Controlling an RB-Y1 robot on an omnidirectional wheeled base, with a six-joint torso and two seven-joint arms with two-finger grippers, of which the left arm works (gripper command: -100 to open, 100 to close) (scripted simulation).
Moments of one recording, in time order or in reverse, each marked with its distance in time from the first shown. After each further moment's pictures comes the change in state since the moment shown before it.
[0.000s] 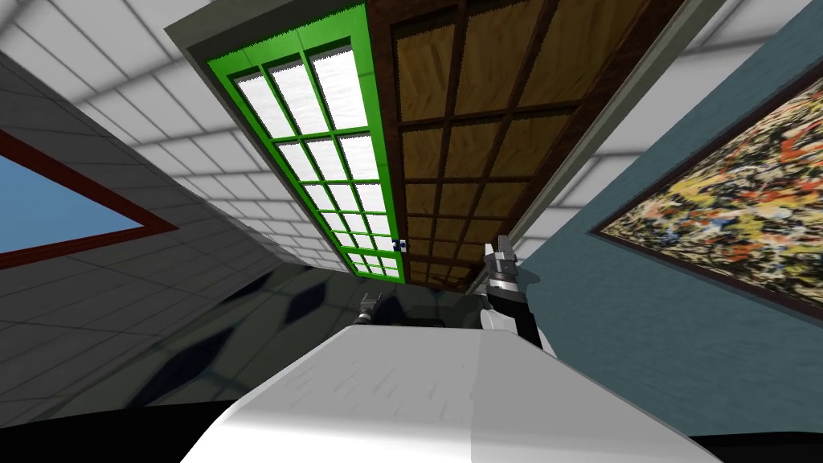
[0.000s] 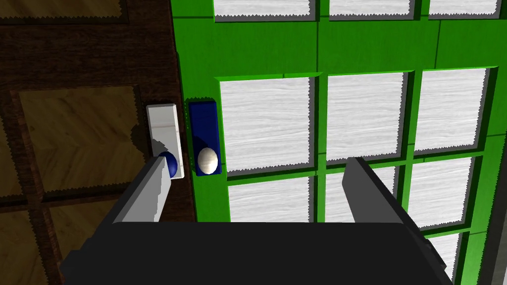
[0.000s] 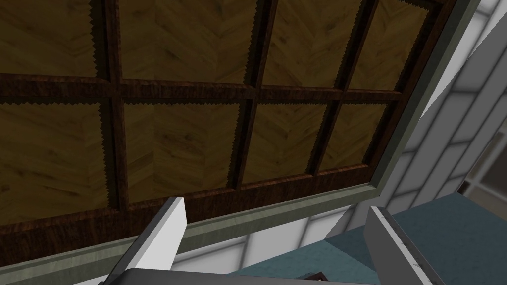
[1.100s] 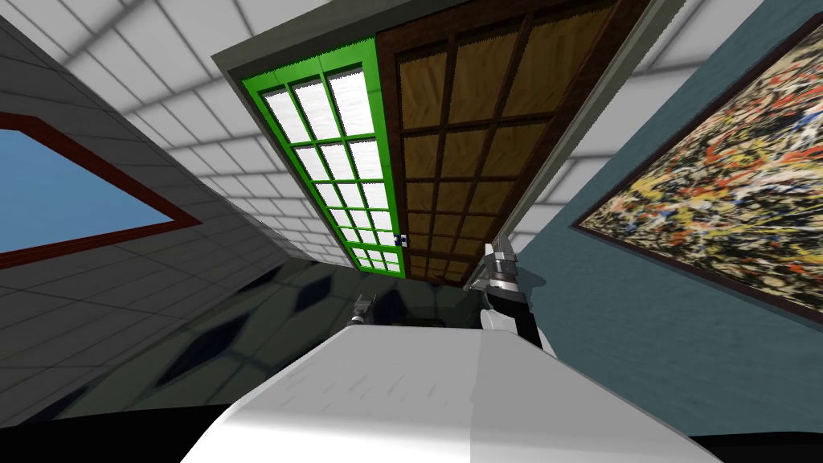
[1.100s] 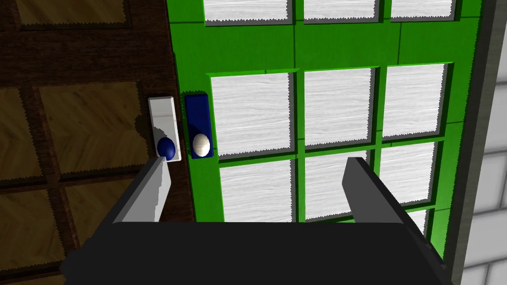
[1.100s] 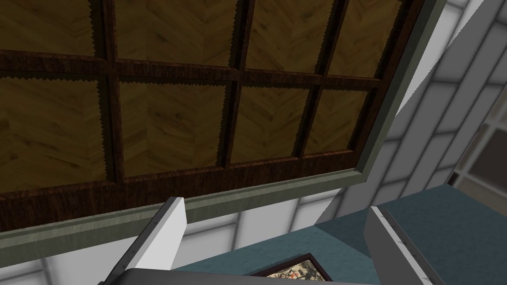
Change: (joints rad) arm 0.040 0.080 -0.111 -0.023 0.099 -0.015 0.039
